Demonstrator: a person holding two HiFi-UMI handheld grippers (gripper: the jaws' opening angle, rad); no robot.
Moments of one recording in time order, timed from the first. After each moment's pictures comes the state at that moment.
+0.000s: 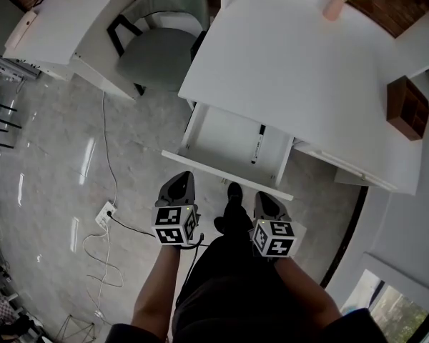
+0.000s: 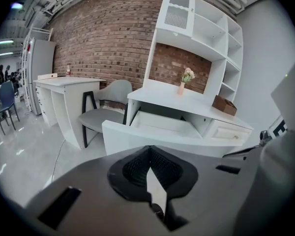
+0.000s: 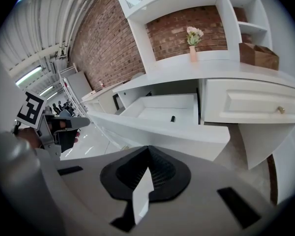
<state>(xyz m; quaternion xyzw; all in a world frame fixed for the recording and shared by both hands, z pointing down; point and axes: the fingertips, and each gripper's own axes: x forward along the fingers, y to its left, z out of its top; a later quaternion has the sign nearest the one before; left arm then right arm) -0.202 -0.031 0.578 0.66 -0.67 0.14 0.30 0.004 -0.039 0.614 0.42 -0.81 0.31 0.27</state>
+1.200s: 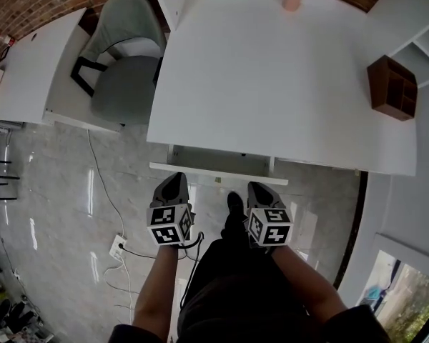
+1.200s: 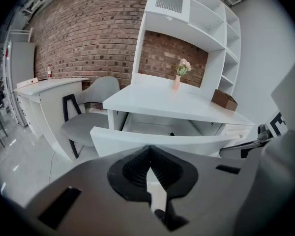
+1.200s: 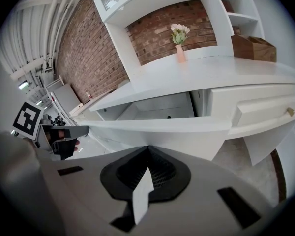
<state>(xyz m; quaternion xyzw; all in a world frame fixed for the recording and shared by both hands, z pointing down) -0.195 -0.145 0.588 0.70 -0.62 0.19 0.30 0.003 -0.144 0.615 0.47 -0.78 0.35 0.23</state>
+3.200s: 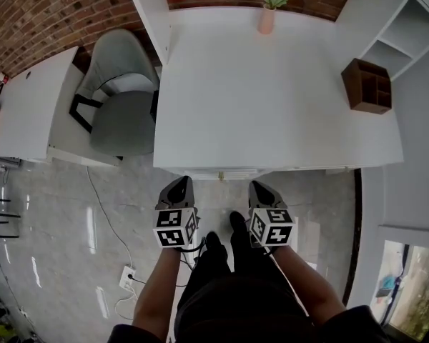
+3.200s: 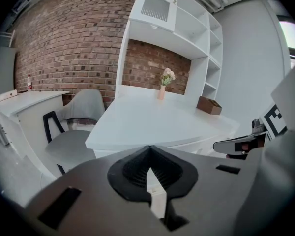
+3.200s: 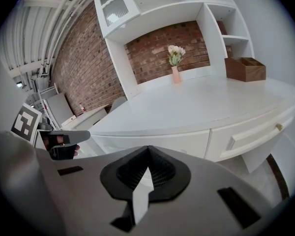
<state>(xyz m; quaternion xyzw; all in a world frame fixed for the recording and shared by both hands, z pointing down) -0.186 -0.192 0.534 0.77 -0.57 0.18 0.24 -0.003 -0.177 0.554 0.54 -0.77 0.31 0.17</state>
